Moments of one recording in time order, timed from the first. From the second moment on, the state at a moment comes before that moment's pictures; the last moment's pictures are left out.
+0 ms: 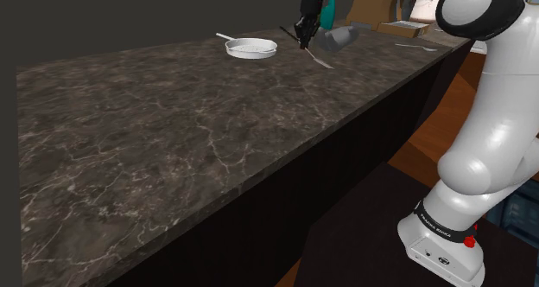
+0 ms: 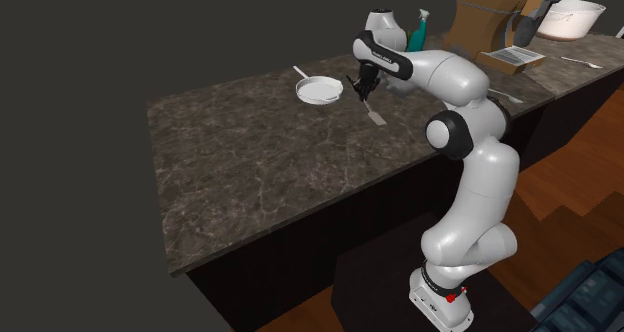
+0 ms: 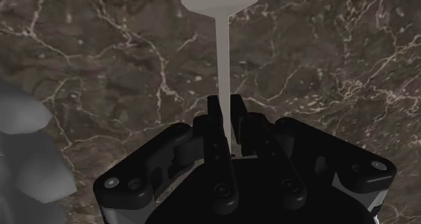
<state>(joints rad) -0.32 0.30 0.25 -1.29 -0.06 1.65 -0.12</state>
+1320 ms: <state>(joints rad) -0.33 0.28 0.25 -1.39 -0.06 1.73 -0.13</state>
